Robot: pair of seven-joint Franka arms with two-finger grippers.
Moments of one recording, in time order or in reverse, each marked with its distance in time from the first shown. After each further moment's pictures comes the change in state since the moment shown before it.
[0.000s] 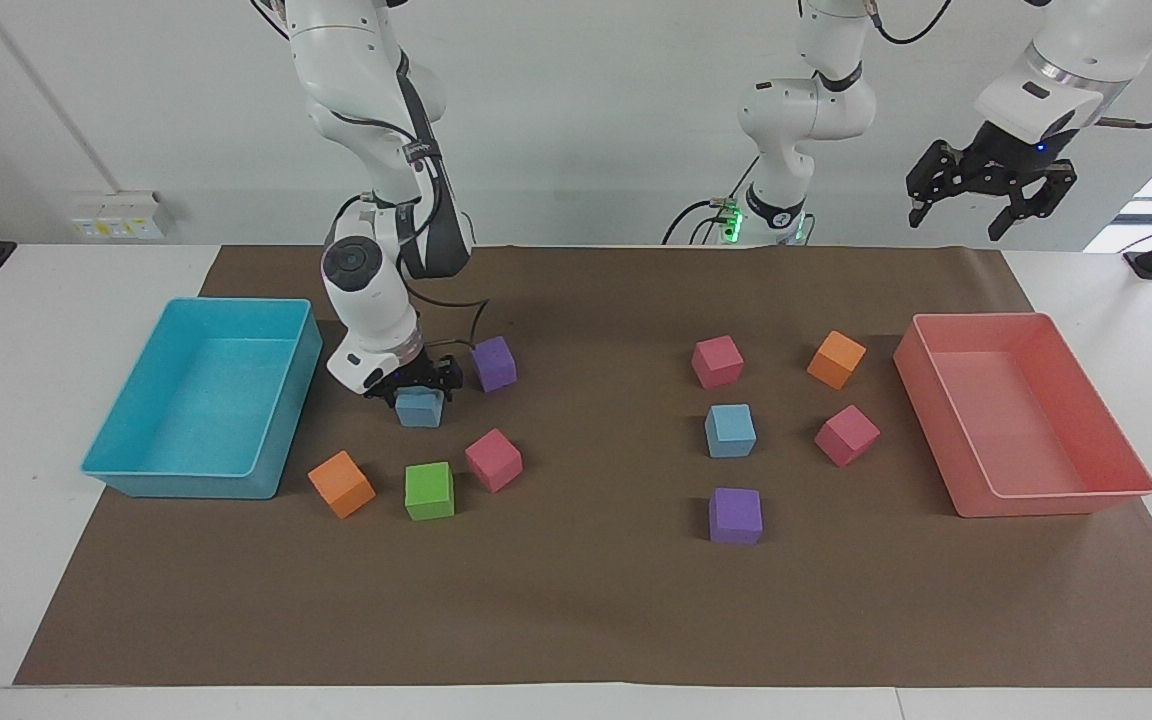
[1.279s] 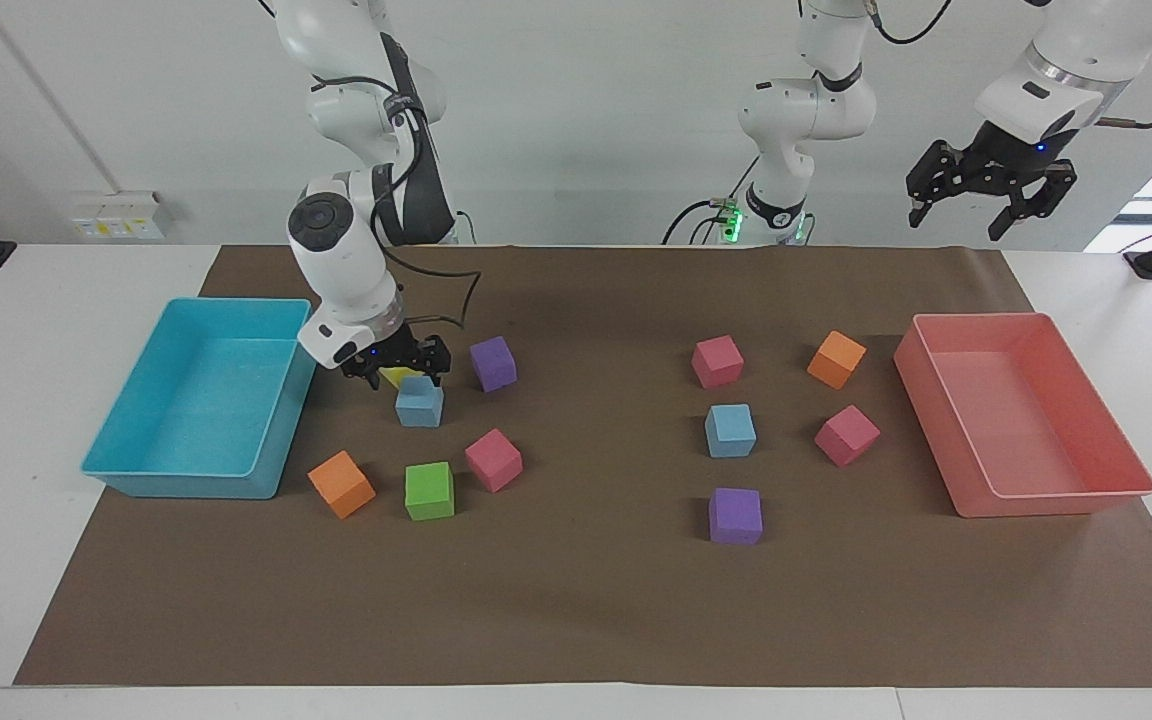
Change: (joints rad) left arm 0.000 0.000 0.000 0.000 0.000 0.000 0.000; right arm -0.019 -0.064 0.002 0.067 0.000 -0.098 0.065
